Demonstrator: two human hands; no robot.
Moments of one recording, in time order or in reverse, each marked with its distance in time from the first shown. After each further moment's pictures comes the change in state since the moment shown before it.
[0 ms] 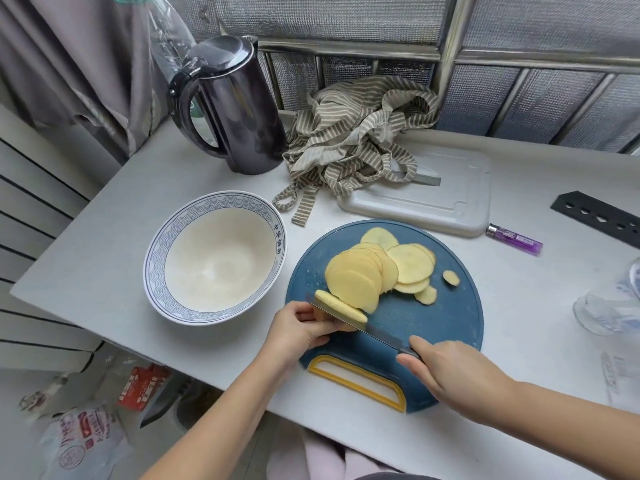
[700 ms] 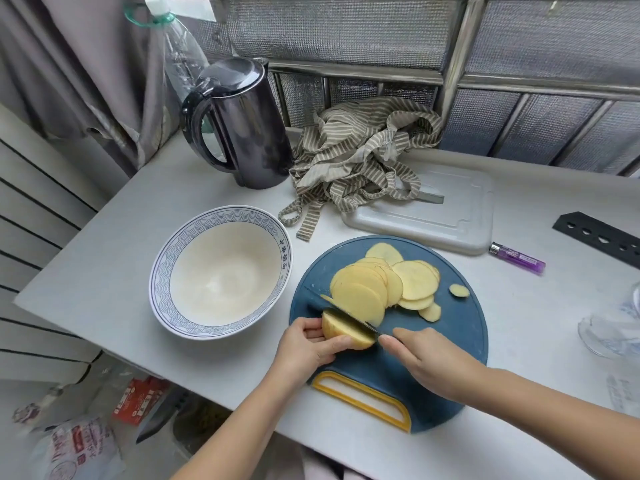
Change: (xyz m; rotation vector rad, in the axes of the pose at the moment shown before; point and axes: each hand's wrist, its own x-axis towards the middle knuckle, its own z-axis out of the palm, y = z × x) left_hand -0.004 -0.004 0.006 0.021 0.020 0.019; right_hand 0.042 -0.009 -0.016 0.357 -0.001 0.083
